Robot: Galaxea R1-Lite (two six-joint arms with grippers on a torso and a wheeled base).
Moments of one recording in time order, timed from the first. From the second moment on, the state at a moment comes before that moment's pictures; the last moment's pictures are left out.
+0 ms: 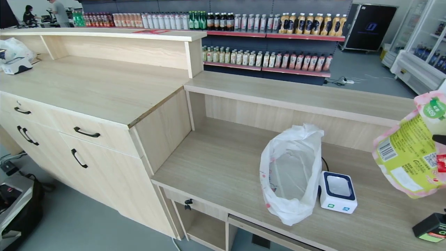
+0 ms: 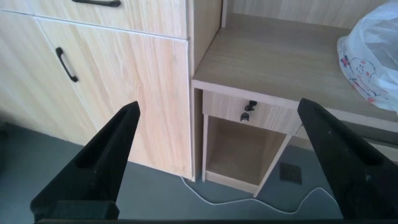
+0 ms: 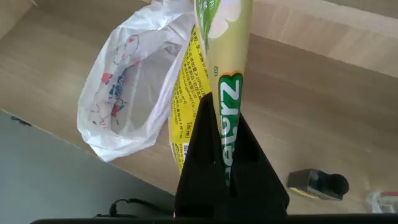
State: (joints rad) left arm -0.01 0.00 0.00 0.00 -0.05 0.00; right arm -0.32 1.15 -0.81 0.00 0.36 -0.14
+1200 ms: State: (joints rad) left arm -0.01 0.00 0.00 0.00 -0.05 0.00; right arm -0.14 1.76 -0.81 -0.37 0.16 -0.16
